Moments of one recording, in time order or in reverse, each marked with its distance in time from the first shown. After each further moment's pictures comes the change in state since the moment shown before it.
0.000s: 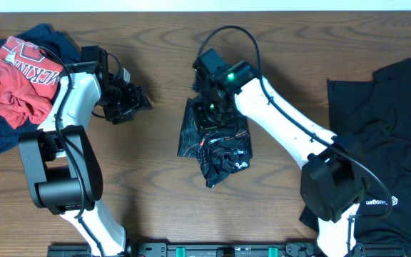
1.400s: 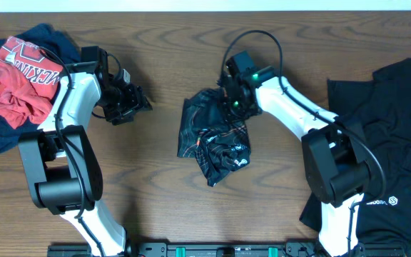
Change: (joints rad) left arm 0.000 0.000 0.000 -0.011 0.000 0.000; right arm -0.146 0.057 -0.217 0.380 0.026 -0.218
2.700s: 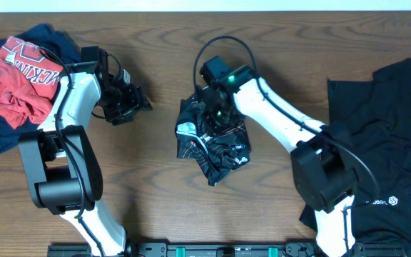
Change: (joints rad) left arm 0.000 0.000 0.000 0.001 0.000 0.000; right arm 0.136 0.027 0.147 -0.296 0.034 -0.164
